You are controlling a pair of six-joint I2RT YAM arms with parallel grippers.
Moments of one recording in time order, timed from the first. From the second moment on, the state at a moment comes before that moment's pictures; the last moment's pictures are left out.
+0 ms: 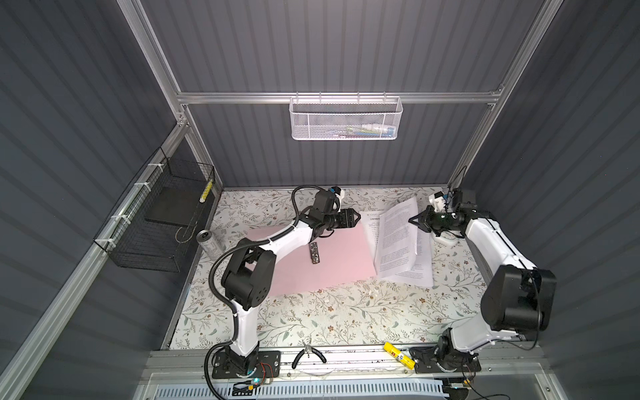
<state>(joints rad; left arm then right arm) -0.61 1.92 1.48 -0.09 0.32 -0.53 -0.11 1.55 1.28 -0.63 -0.68 0.46</state>
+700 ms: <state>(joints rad) -0.58 1.29 1.02 -0.29 -0.11 -0.50 0.35 1.41 1.53 -0.53 -0.44 0.54</state>
